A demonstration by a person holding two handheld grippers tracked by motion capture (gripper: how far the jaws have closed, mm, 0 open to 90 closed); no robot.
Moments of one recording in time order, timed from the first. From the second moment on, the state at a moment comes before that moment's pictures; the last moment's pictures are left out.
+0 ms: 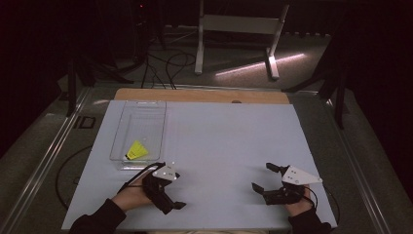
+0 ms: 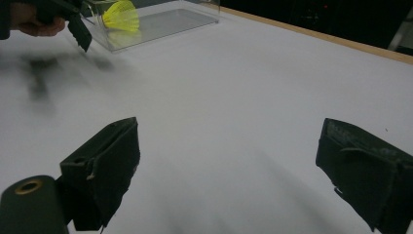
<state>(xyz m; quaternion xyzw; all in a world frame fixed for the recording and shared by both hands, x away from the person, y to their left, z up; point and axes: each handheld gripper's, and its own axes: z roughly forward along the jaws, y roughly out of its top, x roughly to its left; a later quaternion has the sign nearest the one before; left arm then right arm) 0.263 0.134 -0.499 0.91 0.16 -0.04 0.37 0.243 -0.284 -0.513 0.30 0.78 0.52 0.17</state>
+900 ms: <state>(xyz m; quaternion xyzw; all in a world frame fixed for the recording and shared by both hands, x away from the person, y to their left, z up) 0.245 0.193 -0.522 0.87 0.24 -0.01 0.44 0.242 -0.283 -0.514 0.30 0.78 0.52 0.17</state>
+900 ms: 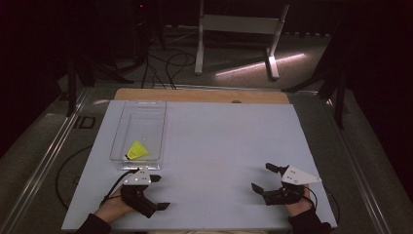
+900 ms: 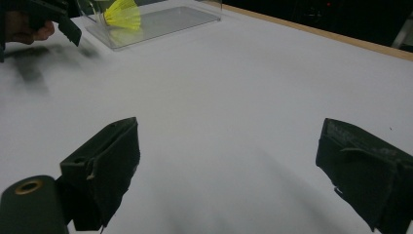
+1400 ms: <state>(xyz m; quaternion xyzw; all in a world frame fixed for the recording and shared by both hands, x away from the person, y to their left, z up) 0.249 0.203 -0.525 0.84 0.33 0.05 0.42 0.243 -0.283 -0.514 0.30 0.78 0.52 0.17</state>
